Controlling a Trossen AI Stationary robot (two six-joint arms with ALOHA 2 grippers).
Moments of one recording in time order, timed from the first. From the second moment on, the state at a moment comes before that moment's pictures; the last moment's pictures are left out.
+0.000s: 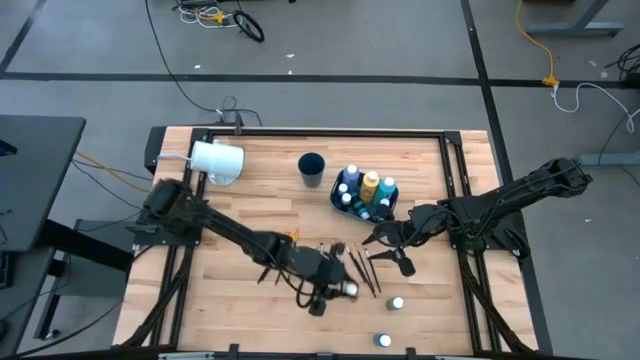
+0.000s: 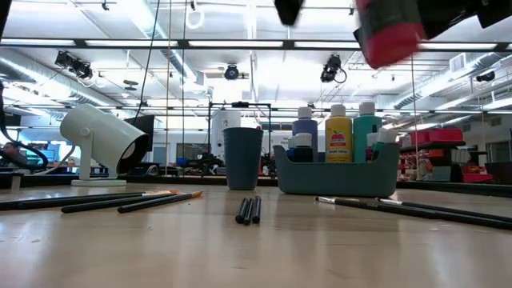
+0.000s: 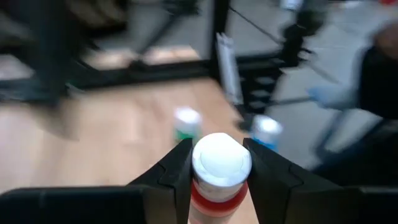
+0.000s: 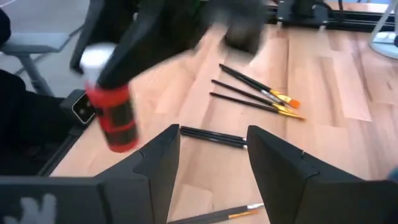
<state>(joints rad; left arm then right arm) -0.37 1.86 1.28 0.28 -0.07 -0.08 0.28 1.10 0.60 0.10 -0.04 0.04</state>
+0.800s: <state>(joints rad) -0.34 1.76 1.28 0.11 -0.29 0.09 0.24 1.25 0.61 0.38 -0.14 0.02</state>
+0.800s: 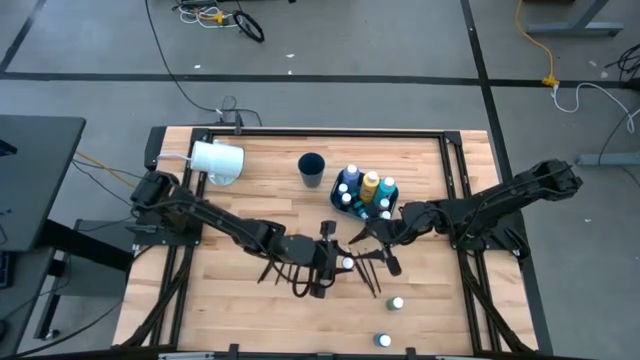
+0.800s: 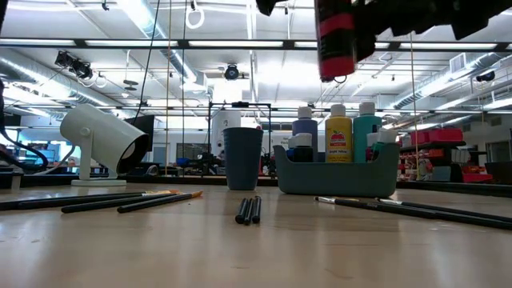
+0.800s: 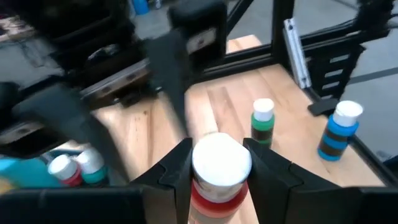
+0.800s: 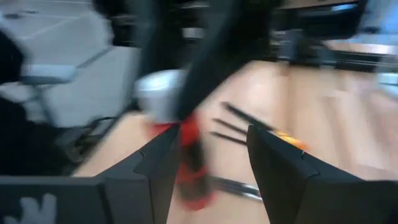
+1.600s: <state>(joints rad) -0.34 1.76 1.28 0.29 -0.45 0.18 0.24 1.24 0.61 0.42 -0.14 -0.04</state>
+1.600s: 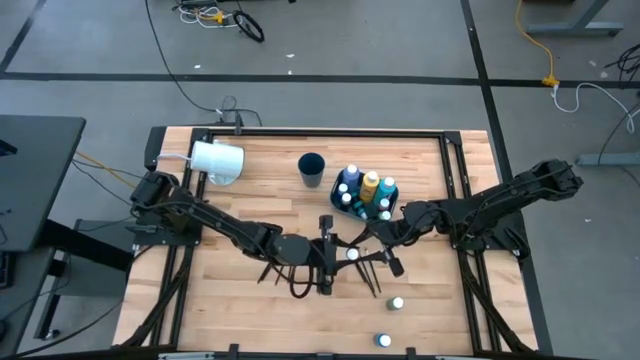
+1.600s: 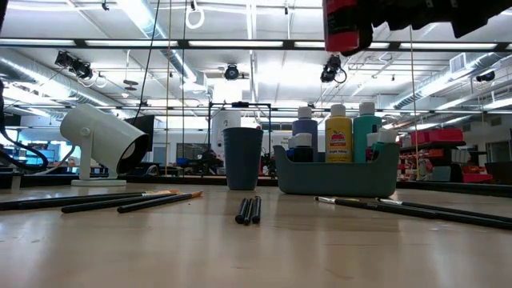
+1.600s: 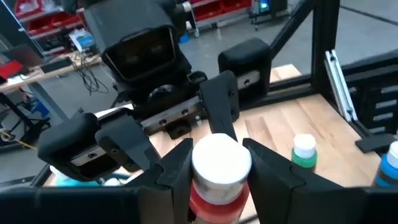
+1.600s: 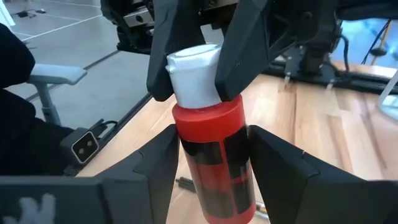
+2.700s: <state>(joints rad) -0.44 1.73 1.26 0.01 -0.76 -0.25 0.24 1.24 0.60 0.47 0.02 -0.05</state>
